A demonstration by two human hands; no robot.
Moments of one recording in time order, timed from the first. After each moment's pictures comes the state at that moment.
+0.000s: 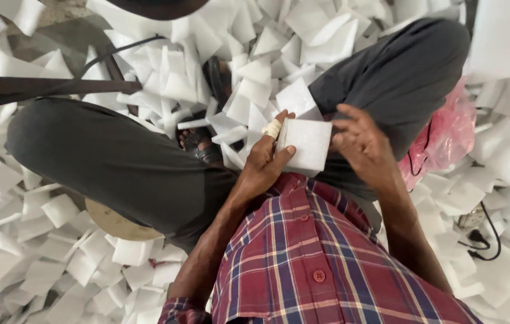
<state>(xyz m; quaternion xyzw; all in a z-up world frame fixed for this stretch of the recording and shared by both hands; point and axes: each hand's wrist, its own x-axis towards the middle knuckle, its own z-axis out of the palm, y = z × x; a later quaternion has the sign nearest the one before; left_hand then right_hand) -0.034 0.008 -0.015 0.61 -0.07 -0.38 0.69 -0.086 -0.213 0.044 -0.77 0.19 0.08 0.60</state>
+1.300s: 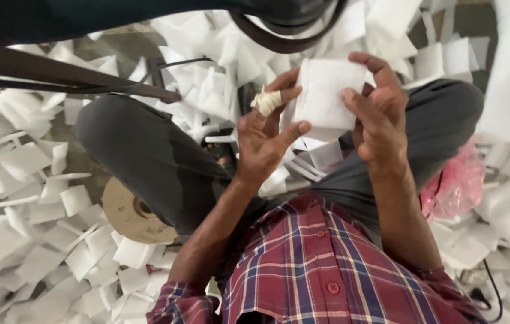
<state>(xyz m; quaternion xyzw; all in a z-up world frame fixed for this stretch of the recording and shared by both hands) 0.045 0.013 0.040 0.48 -0.13 -0.09 0.86 0.035 -0.181 0.075 -0.55 0.11 -0.01 0.83</state>
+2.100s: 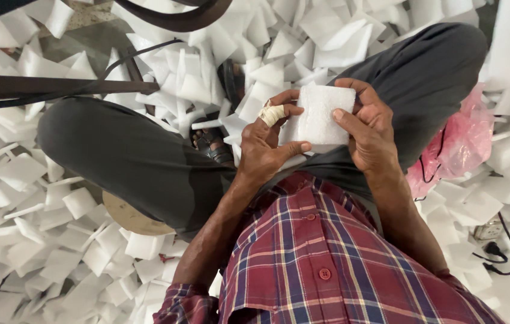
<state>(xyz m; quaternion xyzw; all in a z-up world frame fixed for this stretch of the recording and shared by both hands) -0.003 -0.001 0.007 0.52 -0.12 -0.23 0.81 -0.048 -0.204 0.026 -0.52 0.23 0.02 0.82</state>
